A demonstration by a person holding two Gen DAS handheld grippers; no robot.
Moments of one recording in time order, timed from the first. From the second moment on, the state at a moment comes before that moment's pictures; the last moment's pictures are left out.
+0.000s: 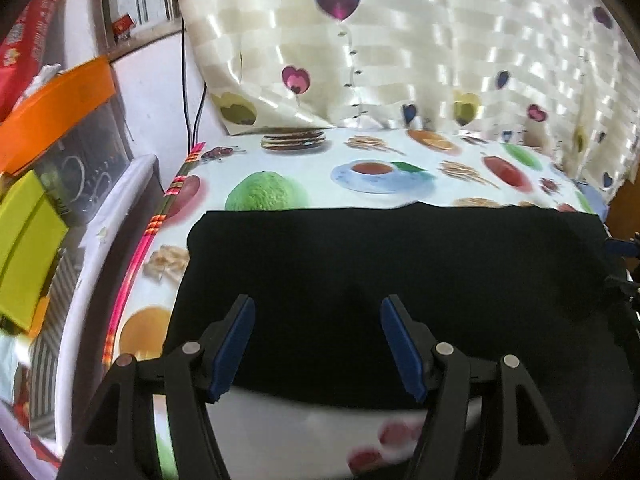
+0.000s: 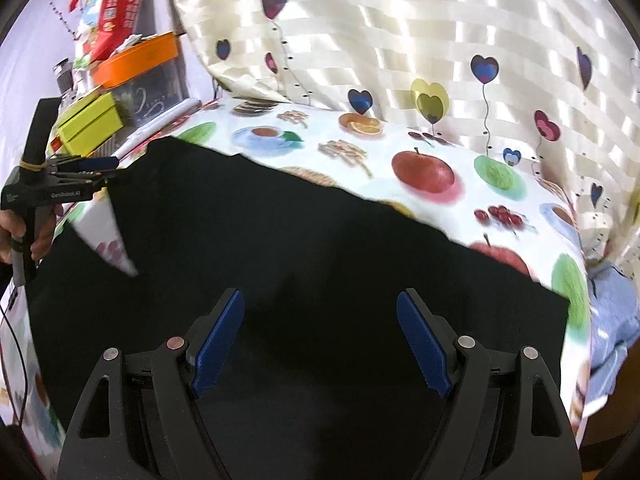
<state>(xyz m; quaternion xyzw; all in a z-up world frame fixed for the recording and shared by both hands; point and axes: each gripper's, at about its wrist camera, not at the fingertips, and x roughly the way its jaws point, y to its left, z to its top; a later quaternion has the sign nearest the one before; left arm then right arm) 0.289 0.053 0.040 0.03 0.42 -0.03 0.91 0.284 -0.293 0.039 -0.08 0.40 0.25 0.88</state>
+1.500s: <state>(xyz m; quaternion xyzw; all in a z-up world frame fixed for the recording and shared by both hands) 0.302 0.038 0.068 0.07 0.38 -0.05 0.92 0.314 -0.280 0.074 -0.14 0.35 0.26 0.89</state>
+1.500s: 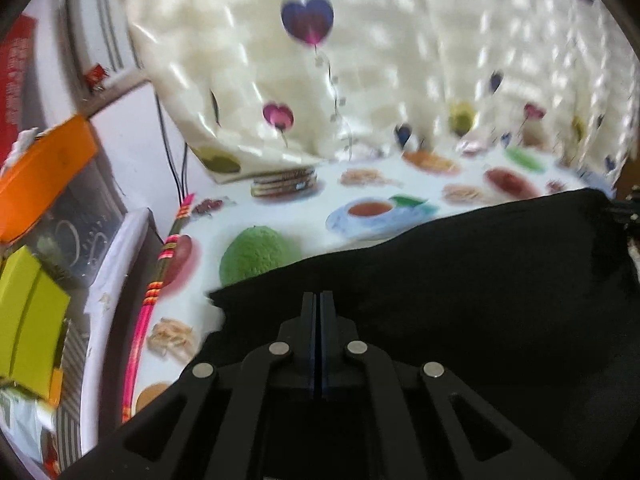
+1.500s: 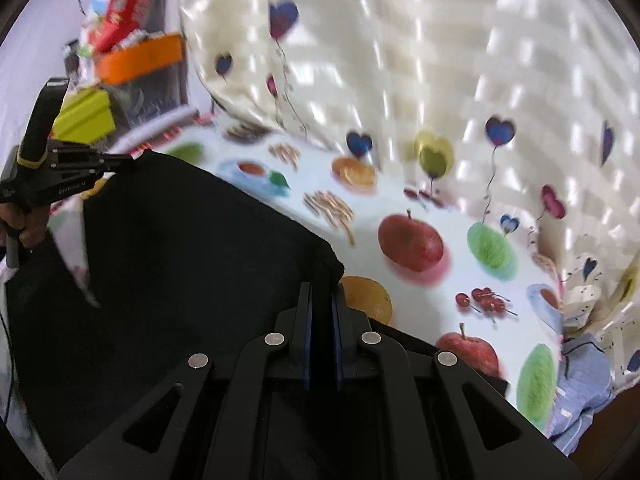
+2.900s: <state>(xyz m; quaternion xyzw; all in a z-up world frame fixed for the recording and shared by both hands) 0.060 0.085 0.049 -0.13 0.36 -0.01 0.92 0.026 -0.367 0.009 0.06 0.36 0.17 0.92</state>
